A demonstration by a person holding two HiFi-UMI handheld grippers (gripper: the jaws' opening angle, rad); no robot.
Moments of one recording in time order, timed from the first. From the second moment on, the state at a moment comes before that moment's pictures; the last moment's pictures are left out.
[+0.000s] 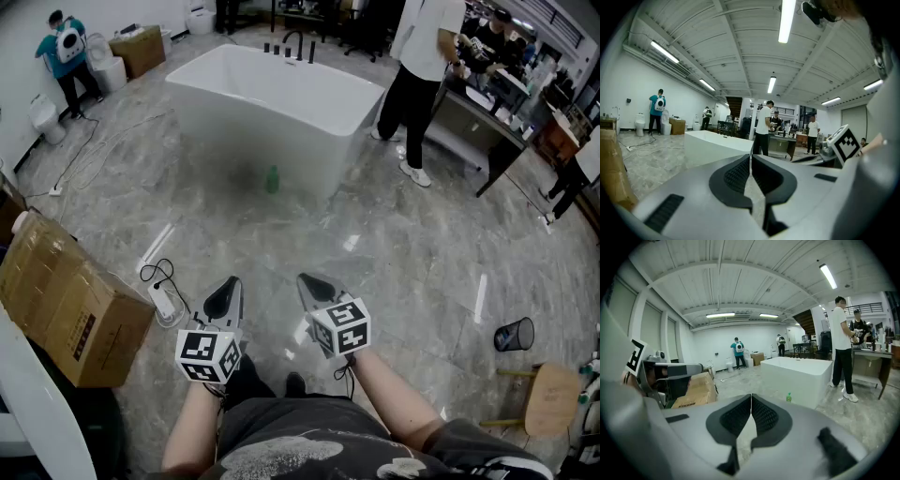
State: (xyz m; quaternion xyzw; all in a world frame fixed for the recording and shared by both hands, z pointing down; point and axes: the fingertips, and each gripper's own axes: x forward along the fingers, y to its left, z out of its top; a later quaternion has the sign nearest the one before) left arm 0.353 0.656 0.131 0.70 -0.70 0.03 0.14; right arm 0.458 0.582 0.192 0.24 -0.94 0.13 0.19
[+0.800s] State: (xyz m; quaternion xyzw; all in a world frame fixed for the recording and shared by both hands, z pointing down) left arm 0.352 0.706 0.131 0.67 -0.73 0.00 0.14; right arm 0.480 0.606 0.183 0.25 -0.95 0.13 0.14
